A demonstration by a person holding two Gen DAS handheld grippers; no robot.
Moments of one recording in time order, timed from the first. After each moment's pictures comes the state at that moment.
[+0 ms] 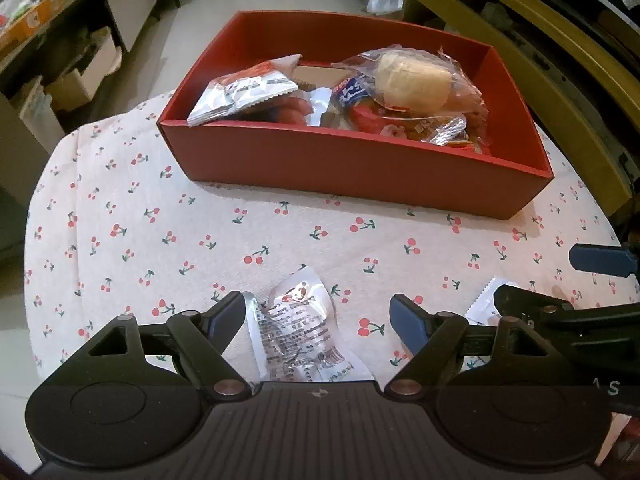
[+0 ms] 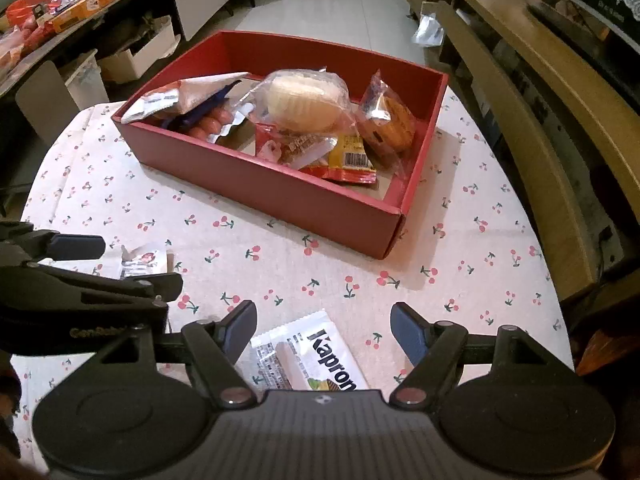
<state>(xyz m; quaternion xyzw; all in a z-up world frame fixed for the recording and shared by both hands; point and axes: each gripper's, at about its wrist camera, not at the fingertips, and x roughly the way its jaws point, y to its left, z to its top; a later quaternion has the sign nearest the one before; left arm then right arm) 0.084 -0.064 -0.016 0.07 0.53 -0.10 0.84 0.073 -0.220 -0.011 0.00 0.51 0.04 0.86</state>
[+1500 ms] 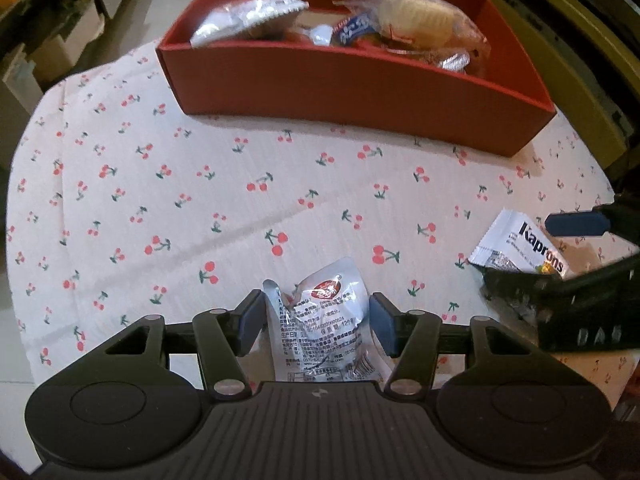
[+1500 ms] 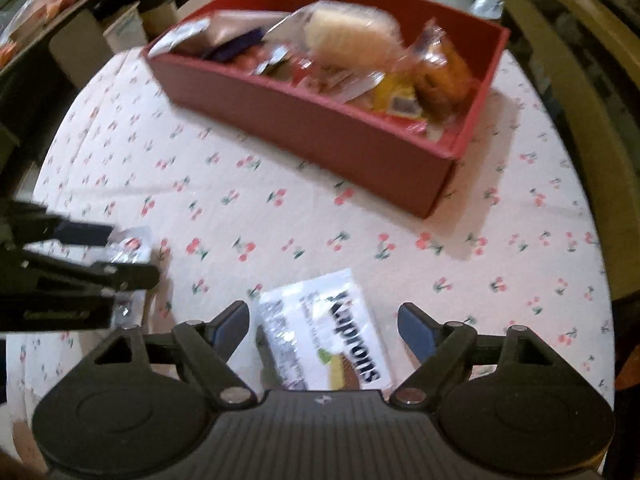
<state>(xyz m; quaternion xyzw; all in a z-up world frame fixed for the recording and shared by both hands) 0.067 -0.040 -0.038 0.07 0.57 -0.13 0.81 0.076 -0.223 -0.047 -0.02 0.56 0.13 0.82</state>
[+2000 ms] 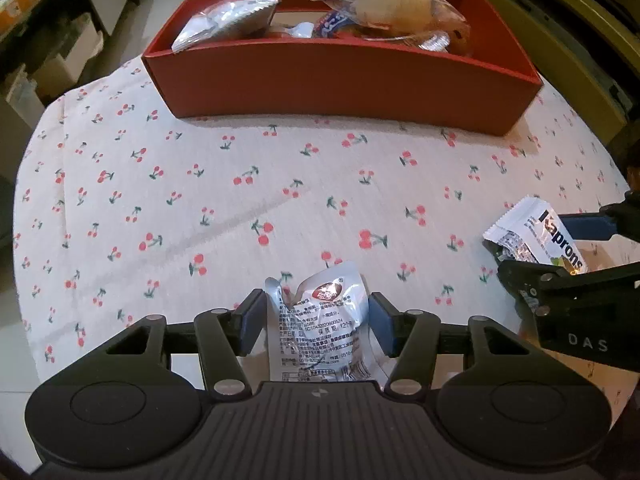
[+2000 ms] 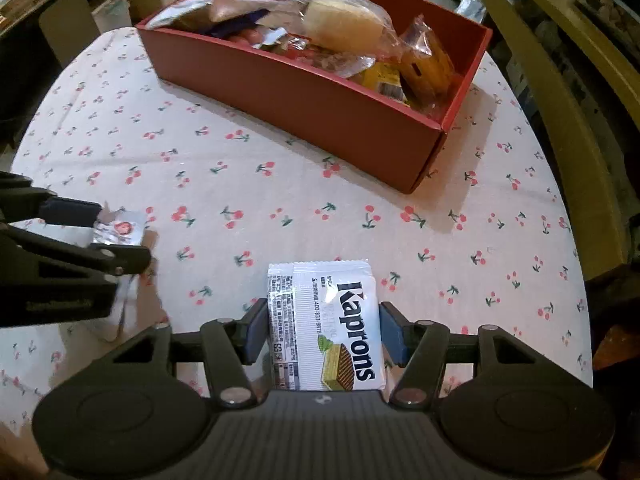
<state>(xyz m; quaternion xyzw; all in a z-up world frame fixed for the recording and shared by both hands) 0.048 -0.052 -0.040 0.11 0.56 -0.13 0.81 0.052 -0.215 -0.044 -0.06 0.55 0.08 0.83</state>
